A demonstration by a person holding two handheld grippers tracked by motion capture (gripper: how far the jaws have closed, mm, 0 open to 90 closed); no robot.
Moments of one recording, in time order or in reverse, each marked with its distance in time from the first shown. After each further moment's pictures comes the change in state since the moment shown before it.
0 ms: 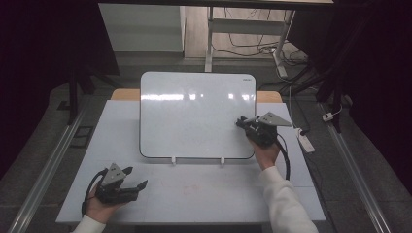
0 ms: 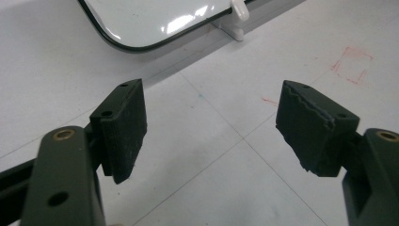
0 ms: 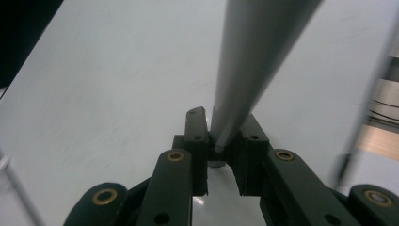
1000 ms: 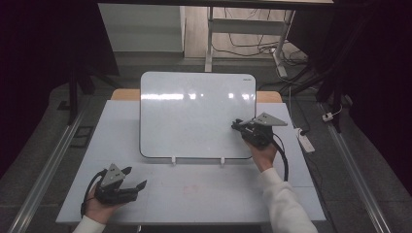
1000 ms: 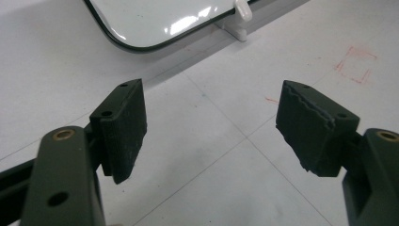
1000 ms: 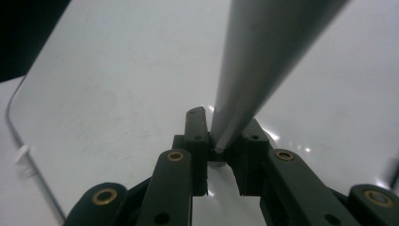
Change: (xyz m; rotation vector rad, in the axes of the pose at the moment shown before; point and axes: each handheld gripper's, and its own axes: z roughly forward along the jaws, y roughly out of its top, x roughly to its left) left arm 0.001 -0.002 -0.002 -0.007 0.017 0.002; right arm 0.012 -0.003 0.004 0.052 0.040 -0.013
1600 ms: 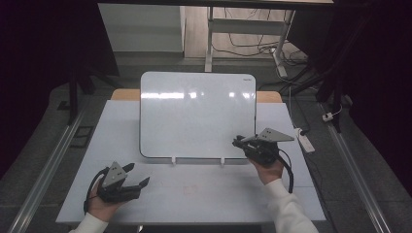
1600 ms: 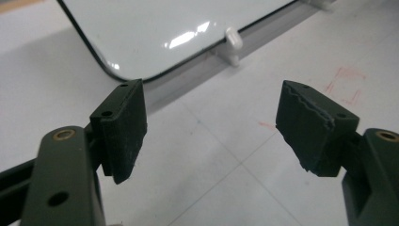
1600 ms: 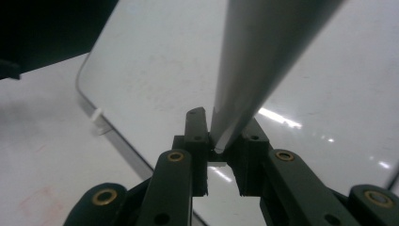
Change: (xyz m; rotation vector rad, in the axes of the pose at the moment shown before) left arm -0.009 0.013 -0.001 -0.081 0.007 0.056; right arm 0.039 -0.011 -0.041 0.063 0.126 -0.025
